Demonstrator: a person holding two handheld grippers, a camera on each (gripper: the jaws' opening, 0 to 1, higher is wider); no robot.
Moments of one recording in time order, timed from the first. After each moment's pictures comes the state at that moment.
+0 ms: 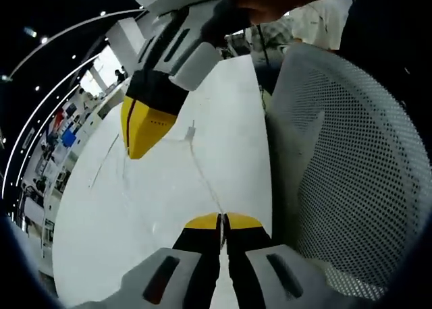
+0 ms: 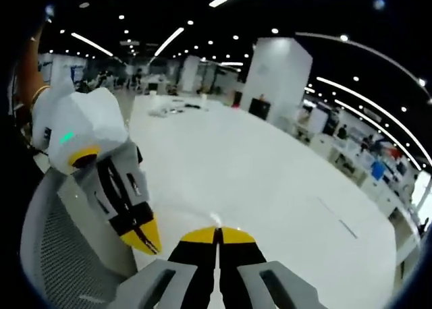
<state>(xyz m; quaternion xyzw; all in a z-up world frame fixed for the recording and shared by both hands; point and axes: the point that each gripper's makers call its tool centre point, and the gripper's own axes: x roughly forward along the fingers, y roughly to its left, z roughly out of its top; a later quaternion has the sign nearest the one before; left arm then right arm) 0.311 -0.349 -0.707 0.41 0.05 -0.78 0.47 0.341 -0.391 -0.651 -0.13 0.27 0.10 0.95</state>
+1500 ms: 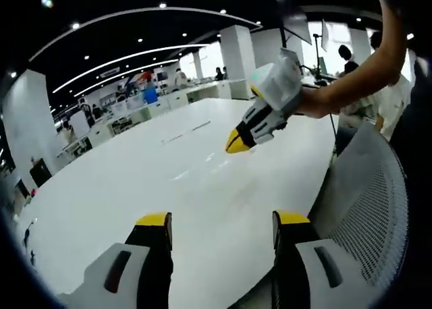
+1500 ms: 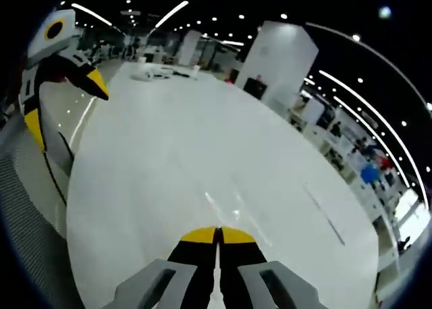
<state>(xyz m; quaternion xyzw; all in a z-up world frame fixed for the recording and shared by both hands) 0.406 -0.289 -0.650 0.21 0.14 -0.66 0.71 0.403 -0.465 -0.701 -0.21 0.33 0.06 0.92</state>
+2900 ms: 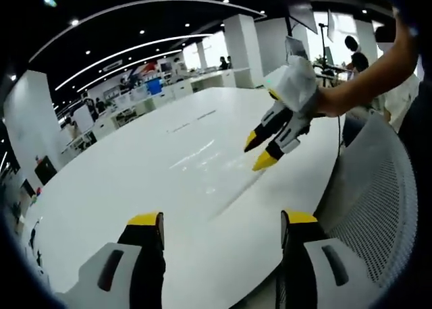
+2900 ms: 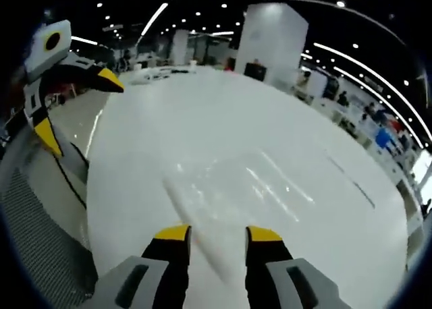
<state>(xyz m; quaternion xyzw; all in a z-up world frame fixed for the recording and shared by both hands) 0.409 -0.297 -0.660 0.24 0.15 -0.64 0.71 0.365 -0.448 -0.731 -0.08 0.36 0.06 0.93</state>
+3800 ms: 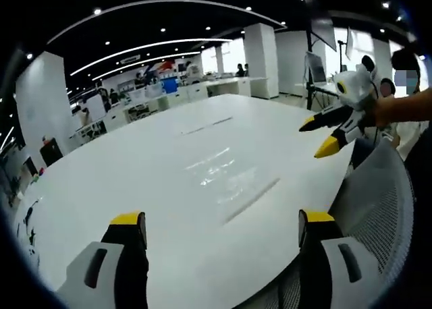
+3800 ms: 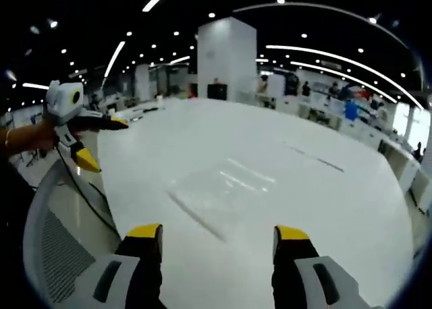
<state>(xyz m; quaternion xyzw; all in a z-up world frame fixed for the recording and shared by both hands) 0.430 -0.293 -0.648 0.20 0.17 -0.61 0.75 0.278 -0.460 -0.671 0.01 0.28 -0.02 0.96</state>
